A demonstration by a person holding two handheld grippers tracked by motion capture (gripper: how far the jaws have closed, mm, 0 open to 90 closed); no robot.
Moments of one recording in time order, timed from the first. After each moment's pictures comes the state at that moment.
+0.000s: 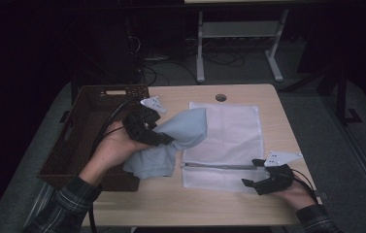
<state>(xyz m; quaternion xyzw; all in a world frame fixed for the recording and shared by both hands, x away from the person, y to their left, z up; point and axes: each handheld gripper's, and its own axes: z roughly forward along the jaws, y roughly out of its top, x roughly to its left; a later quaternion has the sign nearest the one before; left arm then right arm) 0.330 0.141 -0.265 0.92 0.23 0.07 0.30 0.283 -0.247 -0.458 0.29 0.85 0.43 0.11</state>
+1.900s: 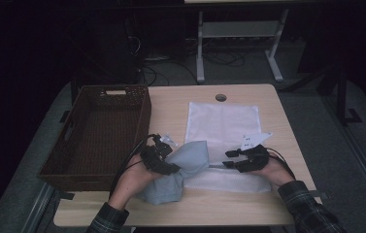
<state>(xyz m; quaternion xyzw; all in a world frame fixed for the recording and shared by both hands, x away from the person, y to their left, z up) 0.319 0.128 -0.381 0.92 0.29 0.03 0.26 0.349 -0.199 -0.455 0.19 0.88 0.43 0.07</state>
